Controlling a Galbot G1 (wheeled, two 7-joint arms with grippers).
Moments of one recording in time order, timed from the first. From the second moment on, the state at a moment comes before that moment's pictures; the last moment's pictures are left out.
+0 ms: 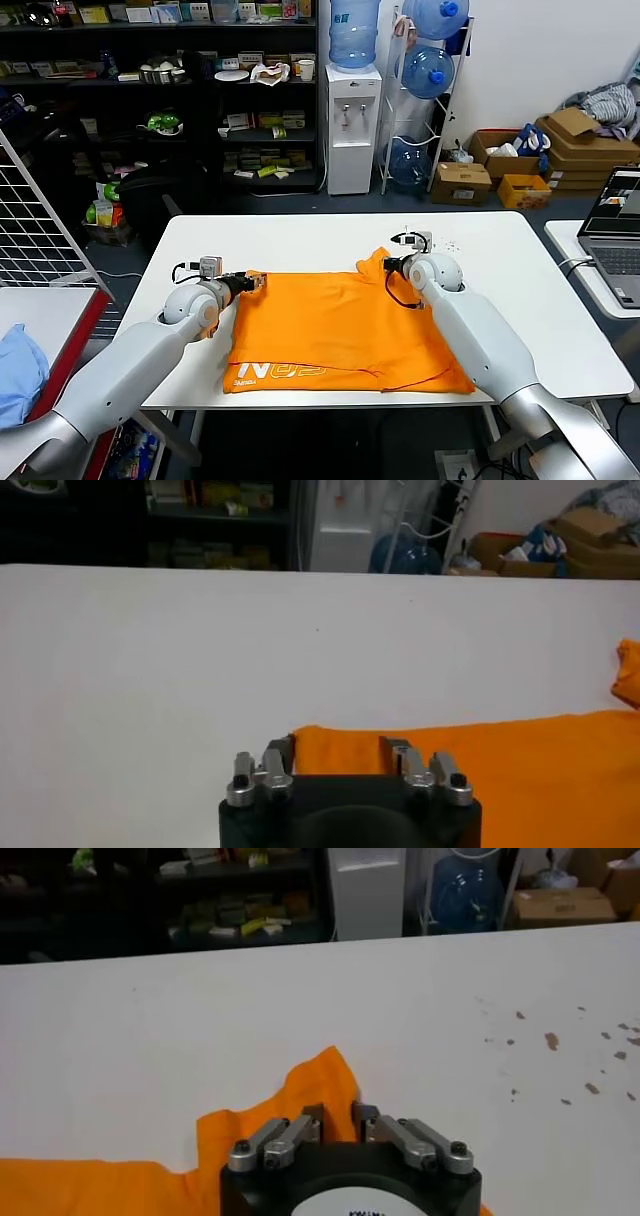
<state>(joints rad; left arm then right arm) 0.46 -0.97 0.33 -1.29 -1.10 0.45 -0.25 -0.47 1.20 0.01 1.12 0.85 -0.69 0.22</state>
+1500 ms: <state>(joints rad) 0.72 -0.76 0.20 -1.74 -1.16 0.43 -0.37 -0.88 0.85 0.20 1.75 1.11 -0.69 0.34</state>
